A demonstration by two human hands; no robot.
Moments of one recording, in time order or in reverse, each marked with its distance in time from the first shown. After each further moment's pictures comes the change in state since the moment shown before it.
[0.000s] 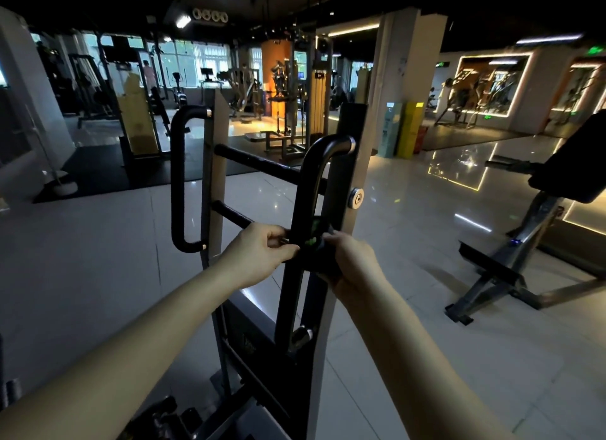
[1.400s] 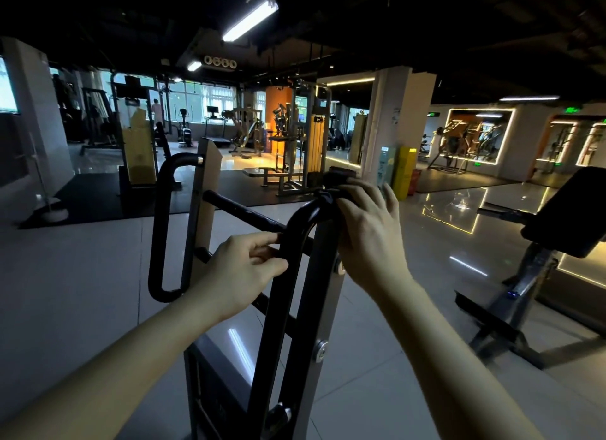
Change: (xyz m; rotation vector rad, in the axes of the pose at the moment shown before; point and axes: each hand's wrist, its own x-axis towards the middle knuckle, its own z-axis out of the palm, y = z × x) left_hand 0.024 0.066 -0.023 -0.094 0.145 0.115; right_hand 0.076 -0.106 -0.024 -1.434 0.282 -1.362
